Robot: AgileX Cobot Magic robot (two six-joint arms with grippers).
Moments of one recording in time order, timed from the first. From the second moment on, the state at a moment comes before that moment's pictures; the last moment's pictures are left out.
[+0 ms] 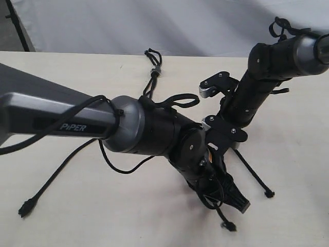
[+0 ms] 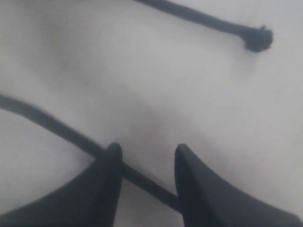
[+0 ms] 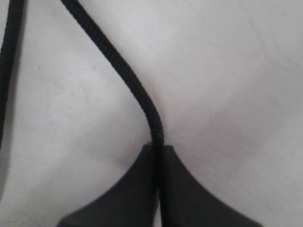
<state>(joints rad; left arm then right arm) -0.88 2.09 -1.32 -0.26 0.39 0.06 0.16 2.08 -1.29 0.18 0.68 -0.55</state>
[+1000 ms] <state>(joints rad) -0.88 2.11 -1.43 0.04 0.73 -0.16 0.16 2.08 -1.29 0.18 0.67 -0.55</state>
